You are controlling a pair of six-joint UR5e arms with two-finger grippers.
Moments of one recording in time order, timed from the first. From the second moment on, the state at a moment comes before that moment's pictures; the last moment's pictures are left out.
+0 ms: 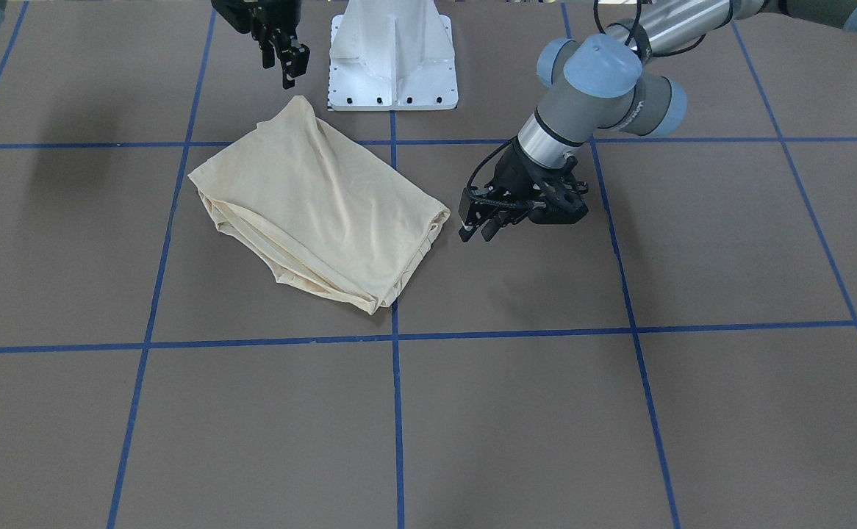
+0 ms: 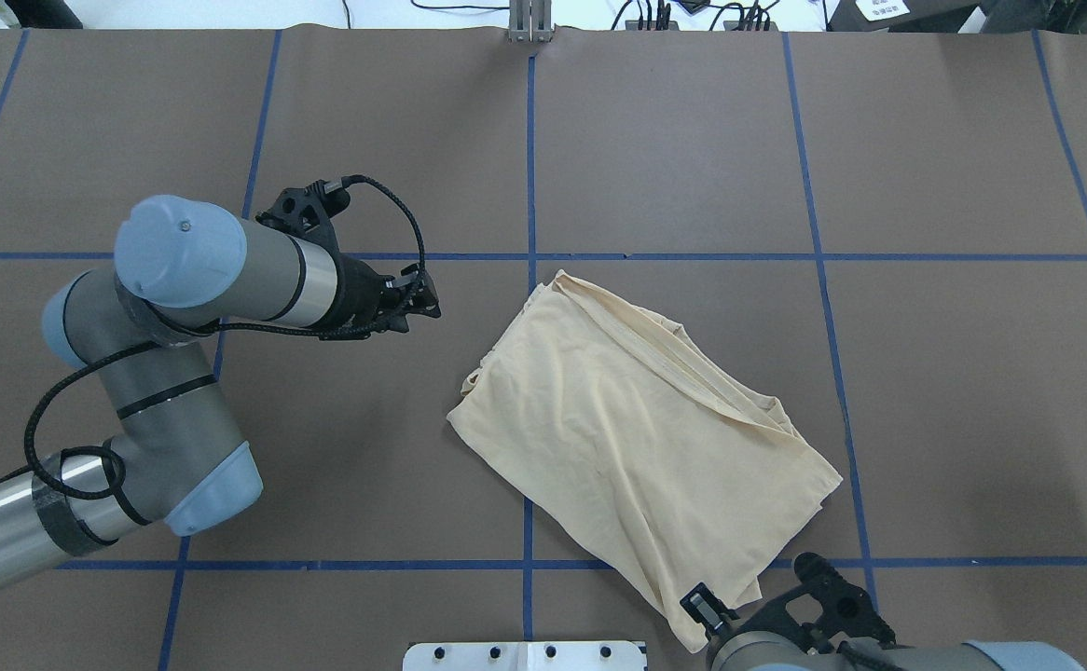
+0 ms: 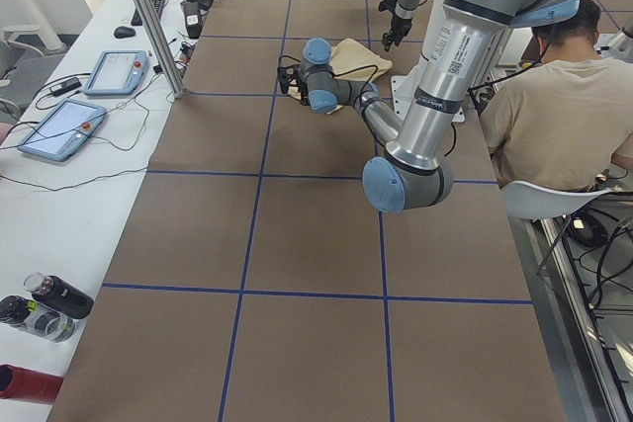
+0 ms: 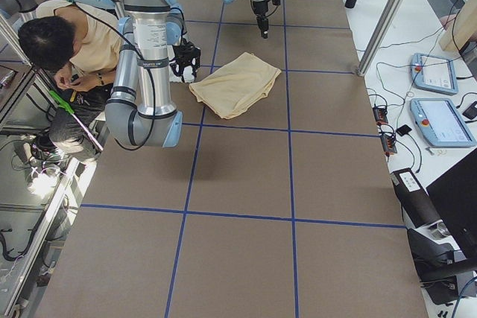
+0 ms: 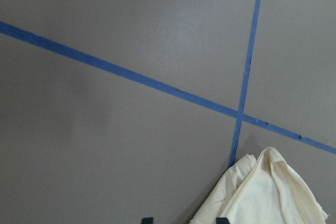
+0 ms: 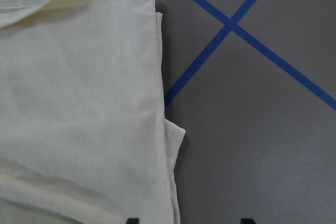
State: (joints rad) left arm -0.59 -2.04 -1.72 -2.14 -1.90 -1.60; right arm -0.04 -1.27 2.32 -2.04 1.46 2.51
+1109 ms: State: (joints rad) left arm -0.40 -2.04 -1.75 -1.98 -1.75 -1.59; right arm 0.37 -1.26 2.30 -2.03 1.70 2.08
